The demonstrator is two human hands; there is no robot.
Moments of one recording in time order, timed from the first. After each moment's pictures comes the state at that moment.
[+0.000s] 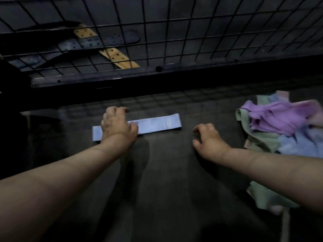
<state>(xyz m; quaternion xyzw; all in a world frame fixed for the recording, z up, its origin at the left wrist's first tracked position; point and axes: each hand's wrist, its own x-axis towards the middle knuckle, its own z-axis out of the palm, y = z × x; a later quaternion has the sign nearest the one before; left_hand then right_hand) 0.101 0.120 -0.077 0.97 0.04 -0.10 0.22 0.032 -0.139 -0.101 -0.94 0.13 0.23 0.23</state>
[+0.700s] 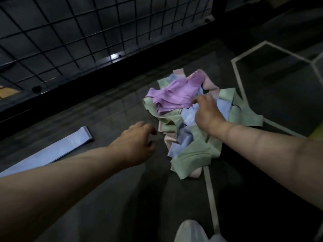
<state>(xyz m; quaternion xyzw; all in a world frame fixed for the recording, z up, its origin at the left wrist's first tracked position) 0.019 -0.131 -0.021 0.85 -0.38 -0.33 0.14 -0.063 -0.373 -0.061 -0.92 0.32 0.04 0.20</state>
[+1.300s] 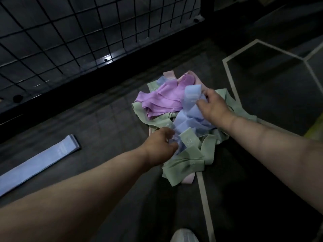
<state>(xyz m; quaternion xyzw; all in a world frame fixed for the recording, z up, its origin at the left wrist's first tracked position) -0.024 -0.207 -0.037 0.77 -0.19 -0.48 0.37 -0.070 -0.420 -0.045 -0.82 0.41 -0.04 0.39</state>
